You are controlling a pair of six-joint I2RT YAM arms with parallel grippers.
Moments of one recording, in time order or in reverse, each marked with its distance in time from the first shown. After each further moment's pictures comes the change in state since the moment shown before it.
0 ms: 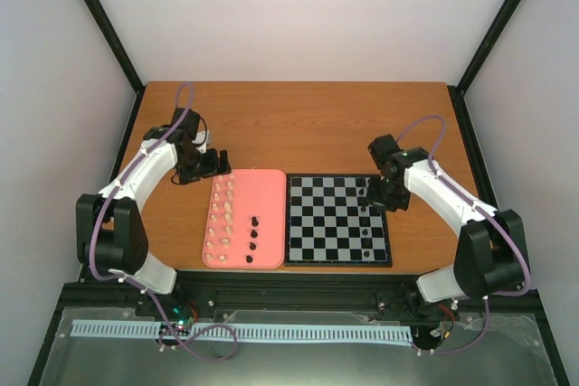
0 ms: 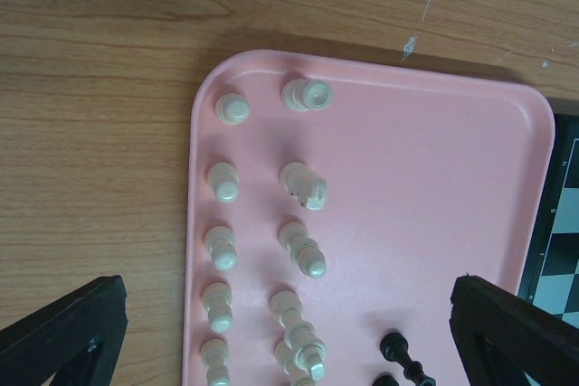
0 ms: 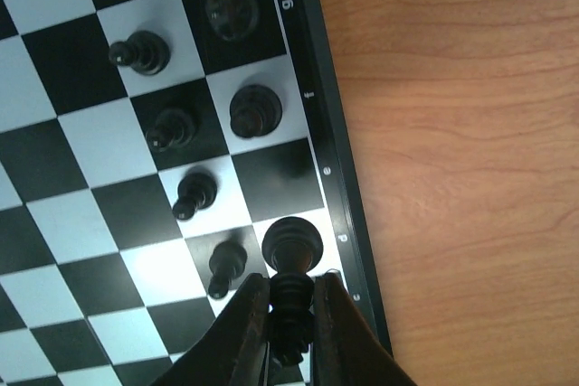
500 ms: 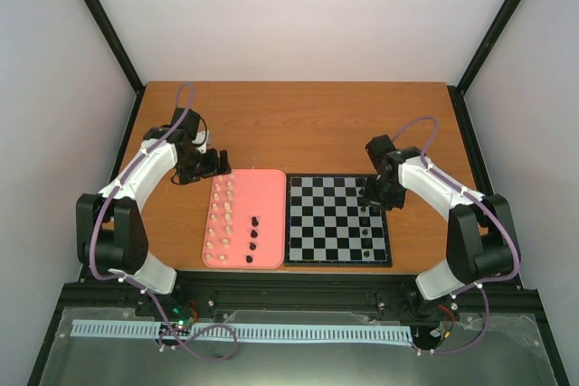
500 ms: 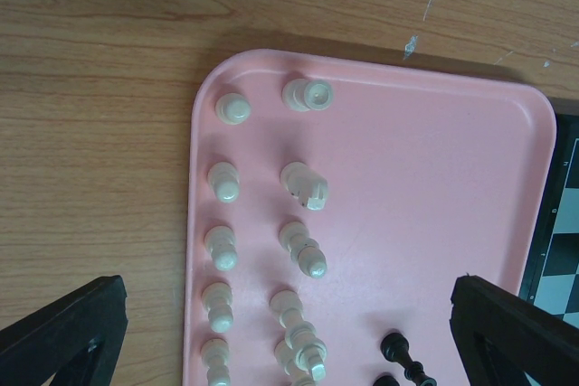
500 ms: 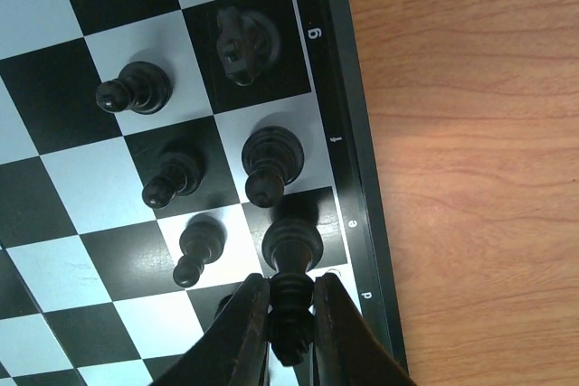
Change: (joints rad) left arm 0.000 0.005 0.000 0.000 -0.001 0.000; right arm -0.019 0.103 -0.014 0.101 -0.025 -0.037
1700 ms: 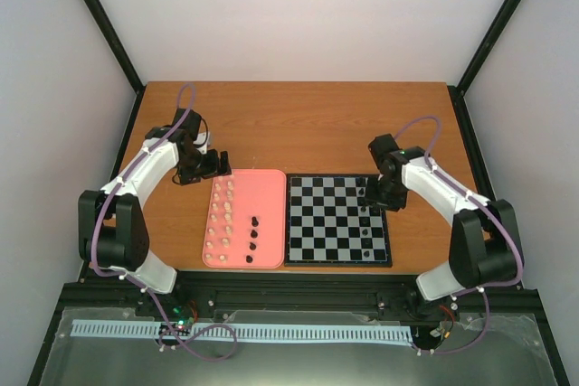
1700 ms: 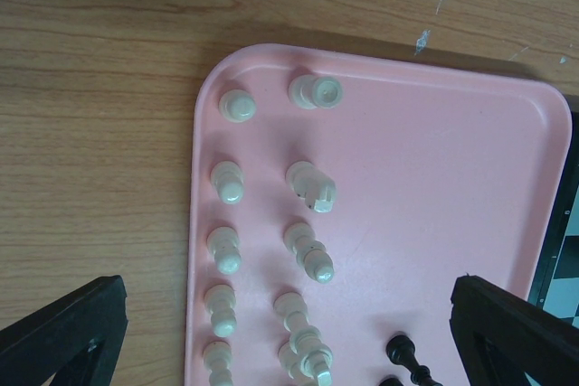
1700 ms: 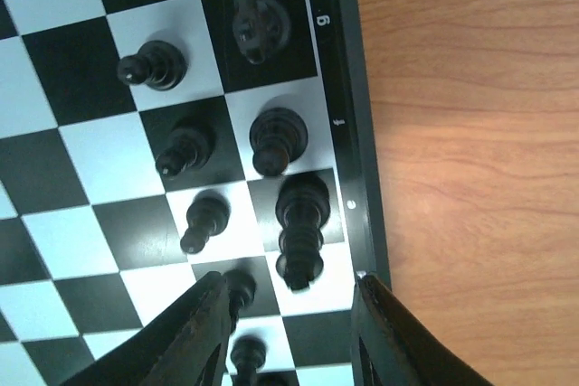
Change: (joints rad) left arm 0.000 0.021 0.000 0.000 -0.003 0.000; right arm -0.011 -0.006 0.001 -0.008 -0.021 -0.048
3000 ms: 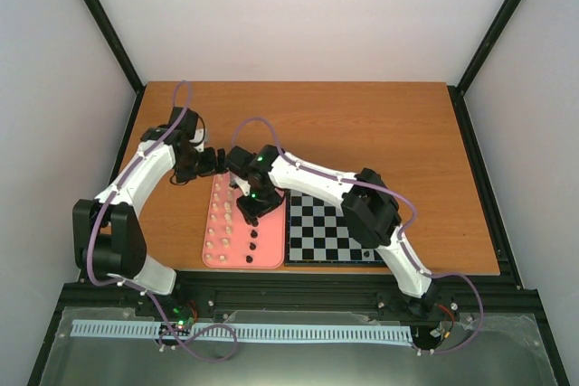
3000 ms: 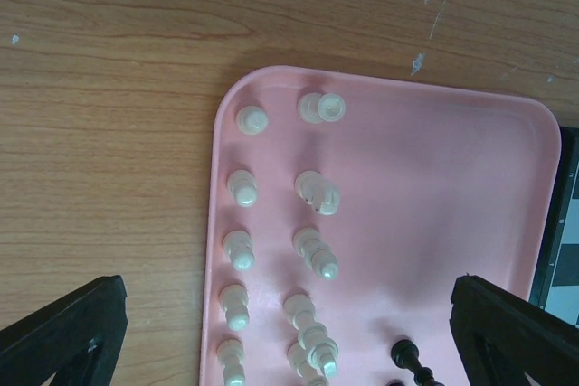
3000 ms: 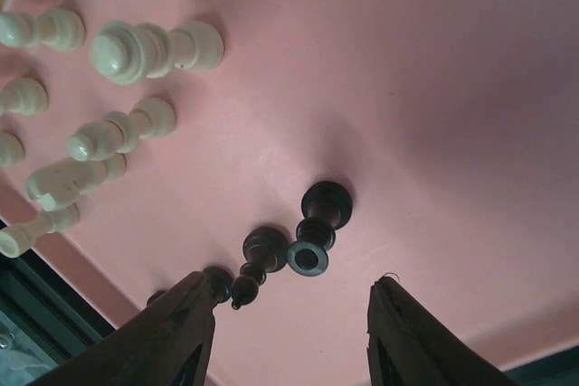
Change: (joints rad) left arm 0.000 -0.048 0.003 0.000 -0.038 0.000; right arm 0.702 0.713 0.937 -0.158 -0.234 -0.259
